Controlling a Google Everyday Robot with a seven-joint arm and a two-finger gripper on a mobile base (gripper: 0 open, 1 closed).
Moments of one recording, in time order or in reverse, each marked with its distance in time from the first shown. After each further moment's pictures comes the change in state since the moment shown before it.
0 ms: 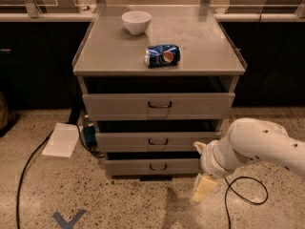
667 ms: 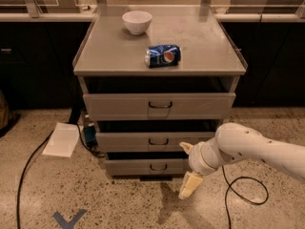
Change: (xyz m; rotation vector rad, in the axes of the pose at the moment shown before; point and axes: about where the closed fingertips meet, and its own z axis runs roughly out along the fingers) arm -0.011 -0.024 0.068 -0.026 -0.120 -0.084
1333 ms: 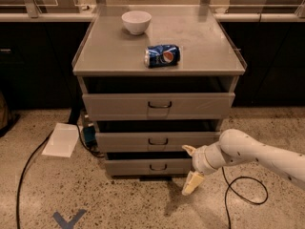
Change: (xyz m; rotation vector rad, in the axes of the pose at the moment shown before) arm 0.054 -0.036 0.063 -0.015 -0.102 0.007
